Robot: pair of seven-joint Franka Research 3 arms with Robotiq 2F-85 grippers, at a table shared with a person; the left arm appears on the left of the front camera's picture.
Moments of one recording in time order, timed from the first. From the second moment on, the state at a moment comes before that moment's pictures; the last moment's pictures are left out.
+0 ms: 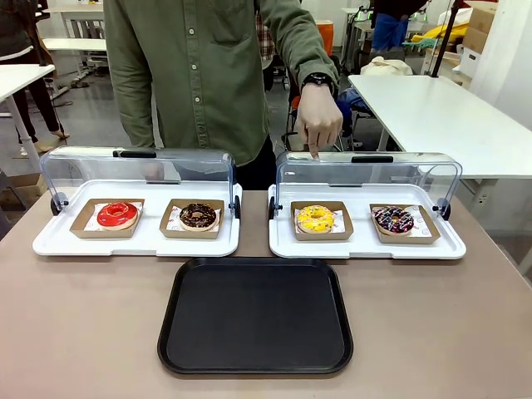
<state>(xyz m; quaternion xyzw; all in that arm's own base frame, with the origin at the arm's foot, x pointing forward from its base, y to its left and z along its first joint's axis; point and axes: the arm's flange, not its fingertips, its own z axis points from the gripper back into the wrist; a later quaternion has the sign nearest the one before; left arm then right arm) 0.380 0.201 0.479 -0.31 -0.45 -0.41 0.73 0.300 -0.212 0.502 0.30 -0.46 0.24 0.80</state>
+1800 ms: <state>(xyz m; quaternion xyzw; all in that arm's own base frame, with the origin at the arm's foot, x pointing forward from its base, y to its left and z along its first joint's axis) 0.381 0.201 0.478 -0.31 -0.45 -0.41 0.73 0.341 0.062 0.519 0.06 -0.31 0.50 0.81</state>
